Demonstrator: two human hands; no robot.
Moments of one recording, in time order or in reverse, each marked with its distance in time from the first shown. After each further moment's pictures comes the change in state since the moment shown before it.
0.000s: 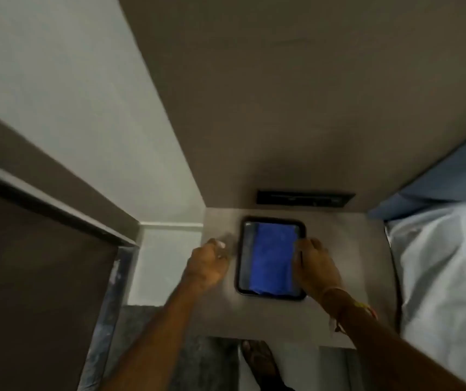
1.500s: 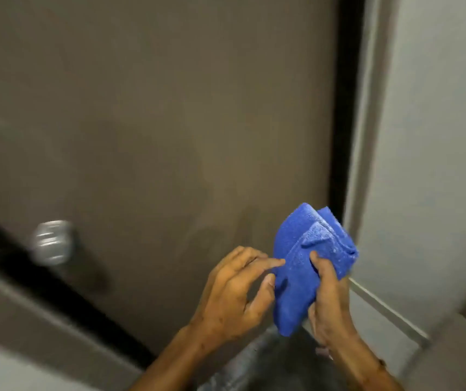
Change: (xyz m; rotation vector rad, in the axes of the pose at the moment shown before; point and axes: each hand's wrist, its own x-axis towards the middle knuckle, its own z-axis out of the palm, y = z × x) left_hand -0.492 -0.205 -0.249 0.216 1.151 0.577; right_hand -0.416 -0.347 0.112 1.218 -0.575 -0.402
